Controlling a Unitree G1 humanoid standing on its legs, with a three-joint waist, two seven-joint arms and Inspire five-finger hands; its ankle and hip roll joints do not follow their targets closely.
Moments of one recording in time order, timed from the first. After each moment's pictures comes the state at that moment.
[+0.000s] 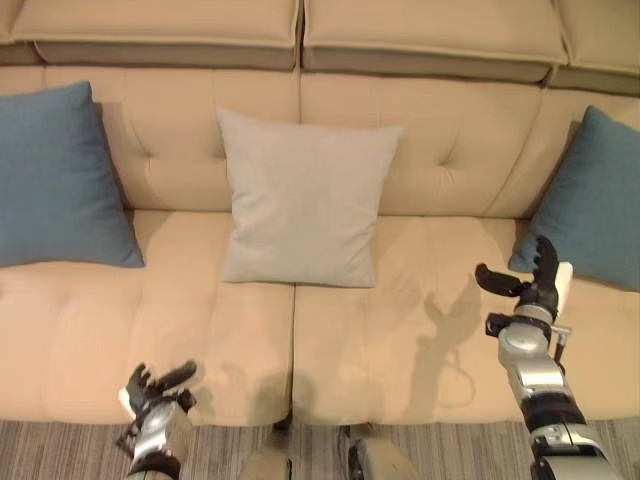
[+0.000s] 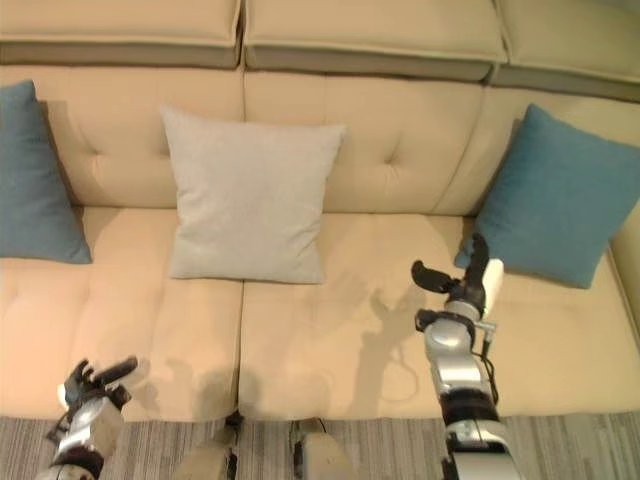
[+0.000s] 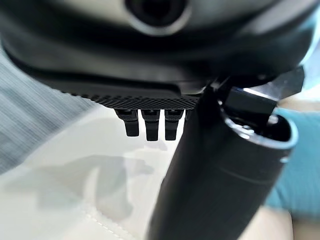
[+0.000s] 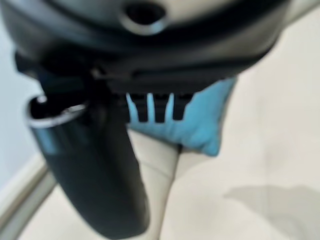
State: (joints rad) left arm -0.04 0.26 0.25 0.85 -0.58 -0.09 0.42; right arm -0.25 -0.47 -0.15 0.49 0.05 0.01 -0.47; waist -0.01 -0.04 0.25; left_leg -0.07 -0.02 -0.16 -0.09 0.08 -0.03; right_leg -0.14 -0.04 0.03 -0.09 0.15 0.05
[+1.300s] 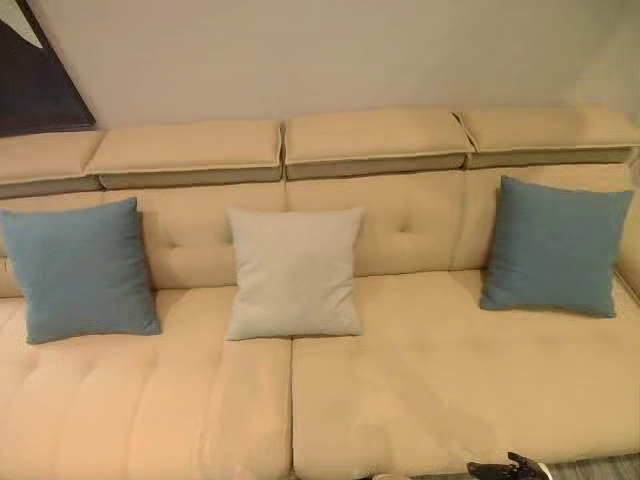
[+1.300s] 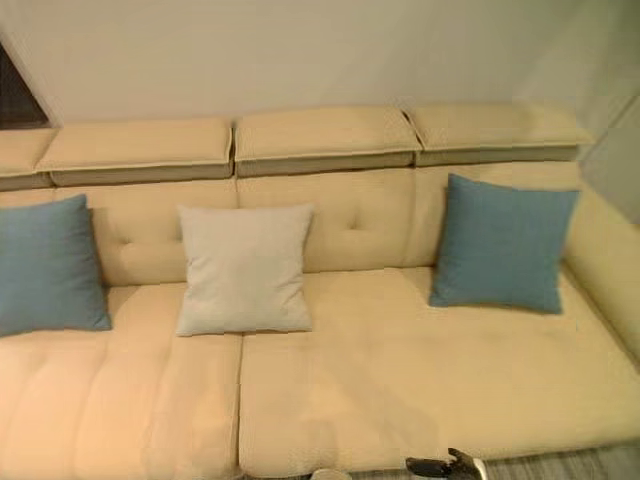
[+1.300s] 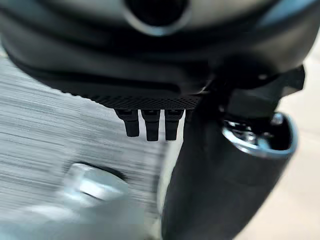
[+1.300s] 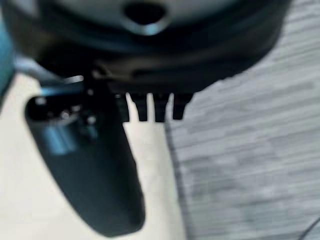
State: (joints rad) left arm -0.06 0.17 0.00 1.39 -0.26 -0.04 0.09; right arm -0.06 -0.40 -0.03 1.26 0.18 0.00 -0.18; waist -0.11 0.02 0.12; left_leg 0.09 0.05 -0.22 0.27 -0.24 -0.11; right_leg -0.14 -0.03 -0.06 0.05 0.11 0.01
